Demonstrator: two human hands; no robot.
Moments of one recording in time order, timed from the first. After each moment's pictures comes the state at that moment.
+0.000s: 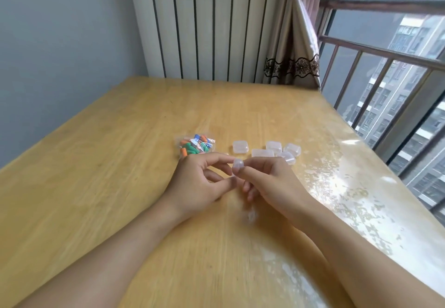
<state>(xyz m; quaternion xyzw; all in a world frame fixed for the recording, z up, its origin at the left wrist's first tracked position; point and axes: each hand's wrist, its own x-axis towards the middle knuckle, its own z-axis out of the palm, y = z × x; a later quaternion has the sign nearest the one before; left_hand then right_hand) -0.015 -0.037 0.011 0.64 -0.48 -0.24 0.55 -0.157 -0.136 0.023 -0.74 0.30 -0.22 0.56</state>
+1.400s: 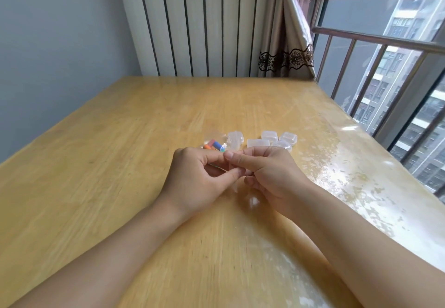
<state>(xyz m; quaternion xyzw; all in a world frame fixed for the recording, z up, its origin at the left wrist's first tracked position) -0.031 -0.035 0.009 0.67 -0.53 -0.09 0.52 -0.154 -0.130 0.023 -0.57 0.34 -0.25 0.71</state>
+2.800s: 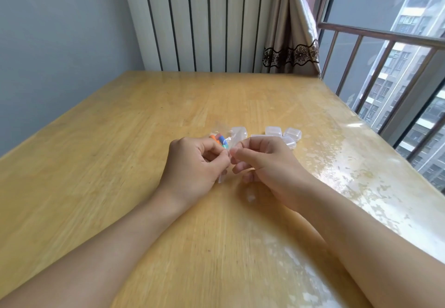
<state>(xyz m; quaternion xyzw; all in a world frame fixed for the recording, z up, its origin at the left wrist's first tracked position) -0.022 -0.038 0.008 0.69 -0.48 -0.08 0.54 -0.152 -0.134 0.021 -0.67 0.30 -0.24 0.63</state>
